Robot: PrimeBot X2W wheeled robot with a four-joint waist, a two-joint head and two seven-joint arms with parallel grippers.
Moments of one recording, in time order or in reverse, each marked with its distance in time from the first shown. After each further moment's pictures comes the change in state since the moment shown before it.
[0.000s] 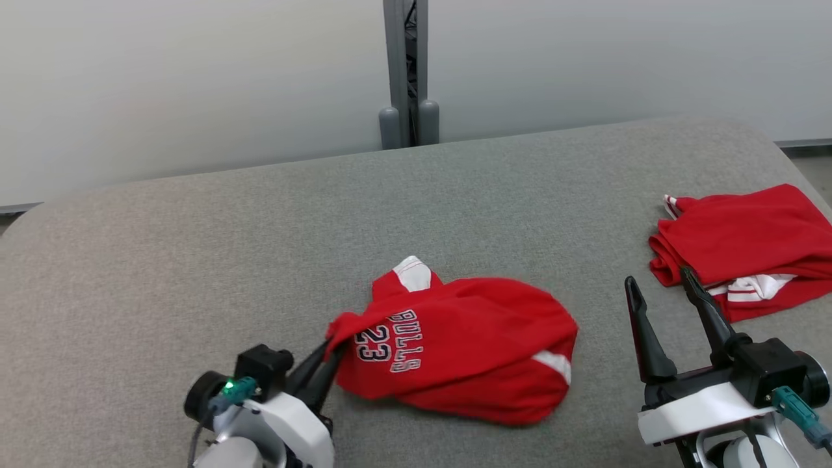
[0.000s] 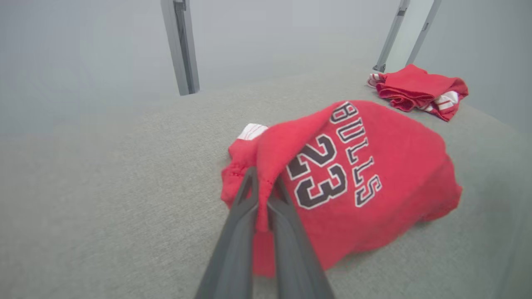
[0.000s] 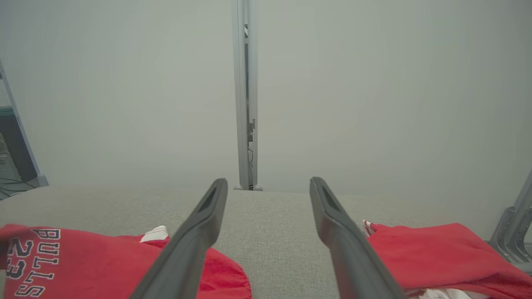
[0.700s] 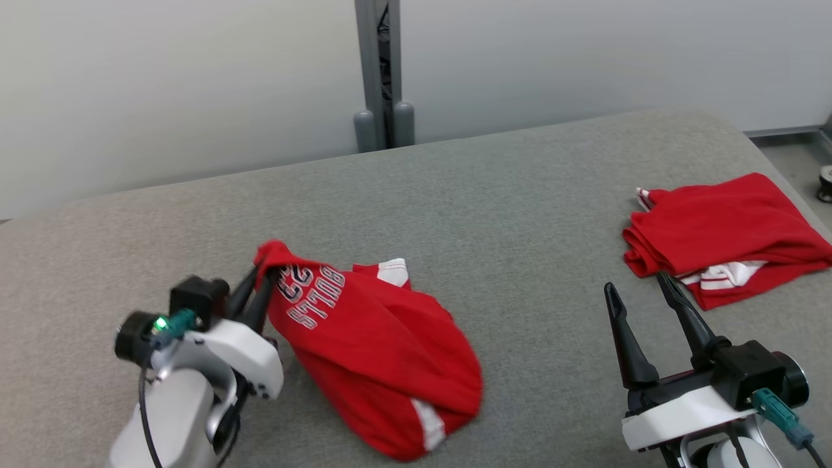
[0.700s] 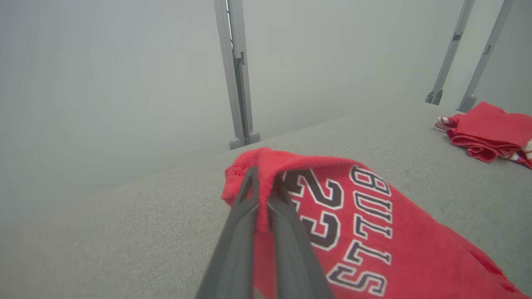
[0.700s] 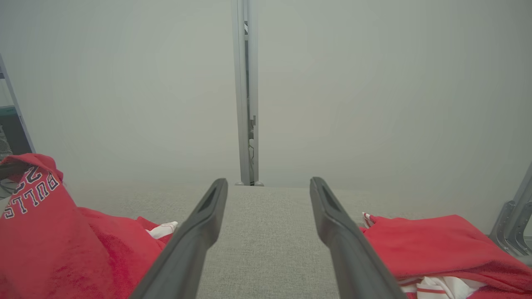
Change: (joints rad) left arm -0.120 0.039 0.166 0.047 0.079 0.065 0.003; right arm -0.001 0.005 0.044 0.009 0.008 0.000 0.000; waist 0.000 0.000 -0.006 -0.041
